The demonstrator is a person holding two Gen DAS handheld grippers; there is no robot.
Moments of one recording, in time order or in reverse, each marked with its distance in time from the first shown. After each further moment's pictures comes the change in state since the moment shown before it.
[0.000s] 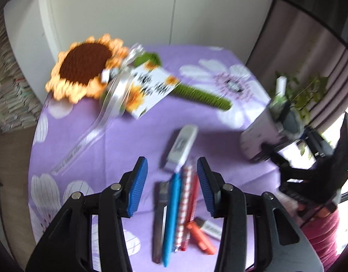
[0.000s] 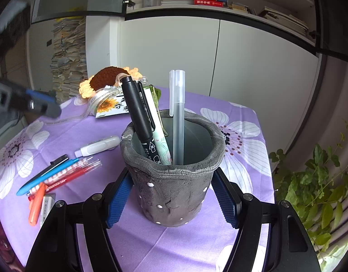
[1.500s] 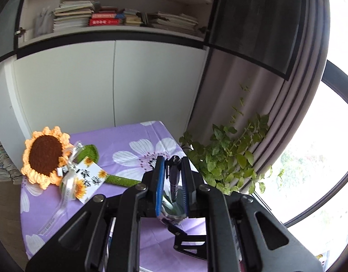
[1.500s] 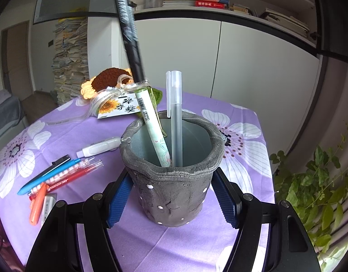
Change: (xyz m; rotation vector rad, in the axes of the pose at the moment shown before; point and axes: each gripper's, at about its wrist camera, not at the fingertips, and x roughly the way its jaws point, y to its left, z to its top) left arm -0.118 -0.108 0.074 0.152 -0.344 -0.268; right arm -0.002 0.001 0.000 -0.005 -0.009 0.006
